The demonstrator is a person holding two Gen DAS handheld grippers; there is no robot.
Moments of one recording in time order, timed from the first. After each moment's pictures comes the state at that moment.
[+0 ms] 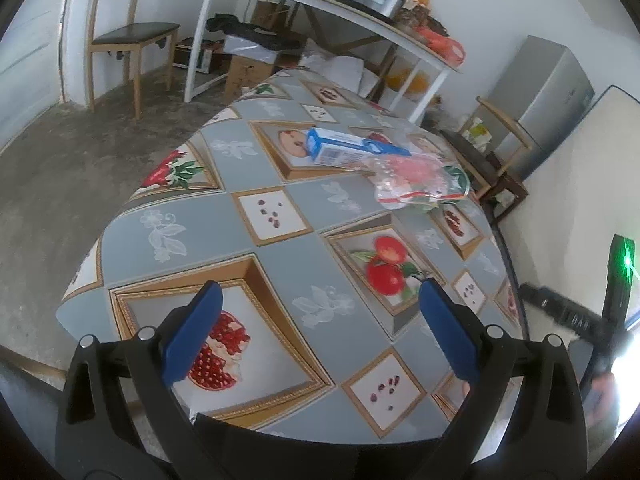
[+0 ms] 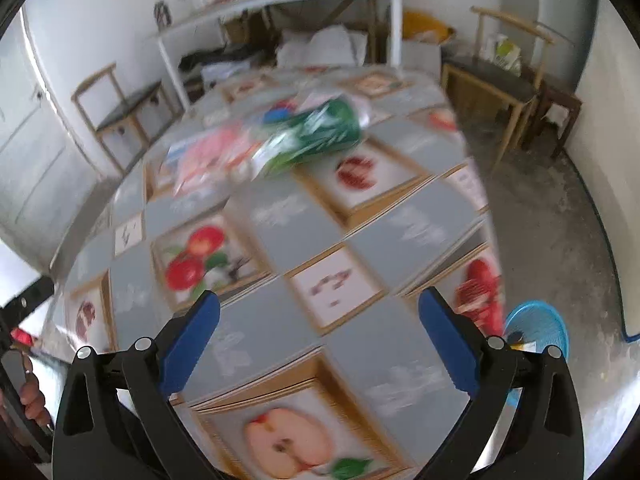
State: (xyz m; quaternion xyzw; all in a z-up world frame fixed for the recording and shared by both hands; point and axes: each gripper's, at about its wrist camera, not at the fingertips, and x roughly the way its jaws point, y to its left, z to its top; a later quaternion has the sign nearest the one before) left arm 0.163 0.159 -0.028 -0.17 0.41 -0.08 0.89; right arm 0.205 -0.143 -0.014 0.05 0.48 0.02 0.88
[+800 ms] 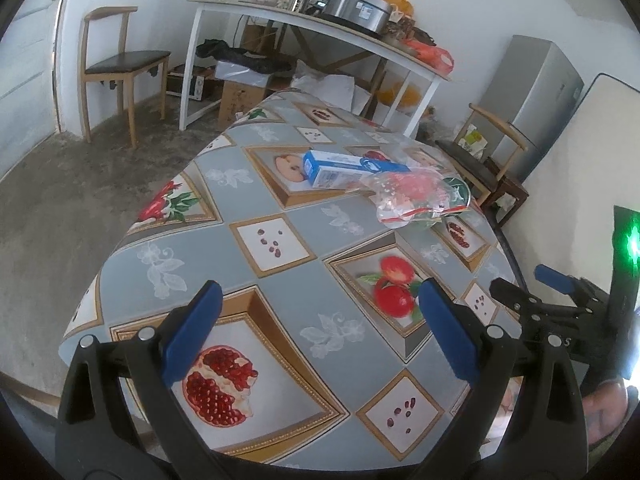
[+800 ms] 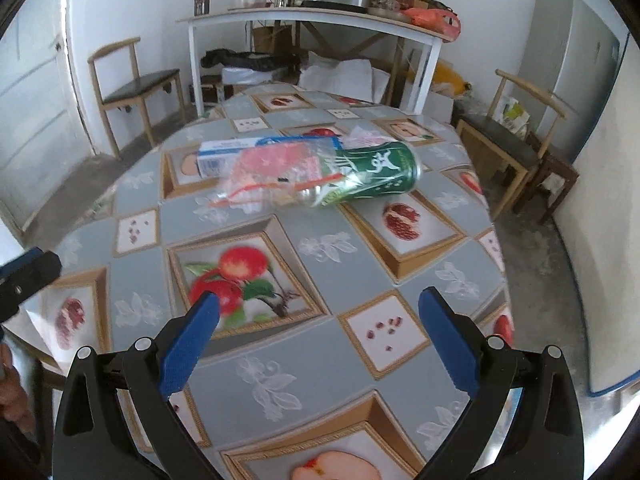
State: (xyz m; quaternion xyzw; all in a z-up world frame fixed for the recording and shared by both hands) left arm 0.173 0.161 -0.030 -0.14 0.37 -0.10 0.91; right arm 0.217 -0.072 -0.010 -0.05 0.42 0.01 0.91
